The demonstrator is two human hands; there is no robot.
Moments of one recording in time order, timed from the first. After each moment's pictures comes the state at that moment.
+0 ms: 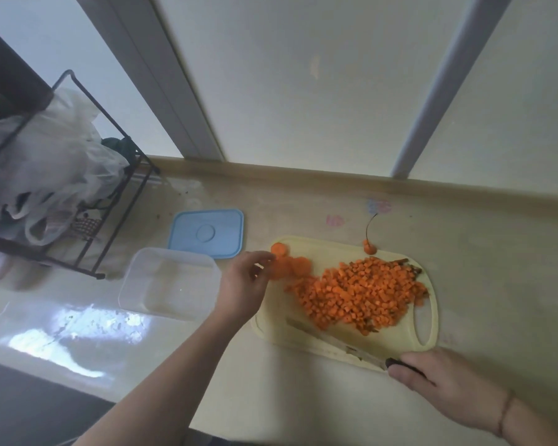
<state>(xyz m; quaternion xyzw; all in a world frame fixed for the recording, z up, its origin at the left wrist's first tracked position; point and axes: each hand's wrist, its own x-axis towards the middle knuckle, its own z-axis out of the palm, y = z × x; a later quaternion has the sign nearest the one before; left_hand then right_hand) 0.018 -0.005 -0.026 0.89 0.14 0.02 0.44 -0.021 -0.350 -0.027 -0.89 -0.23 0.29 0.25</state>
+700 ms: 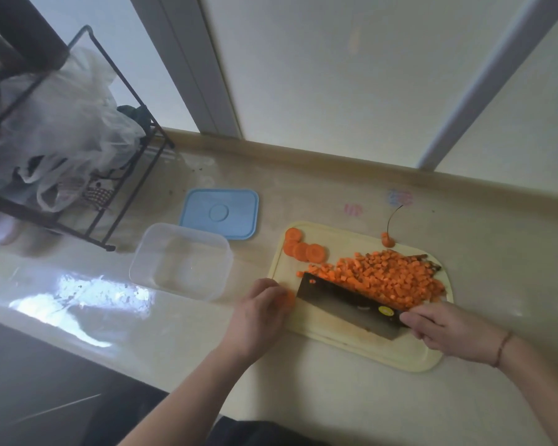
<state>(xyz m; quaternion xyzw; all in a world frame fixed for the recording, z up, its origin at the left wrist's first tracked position) -0.057 -0.006 -0.072 0.91 0.05 0.02 0.41 0.041 -0.336 -0.027 -0.83 -0.14 0.42 0.32</state>
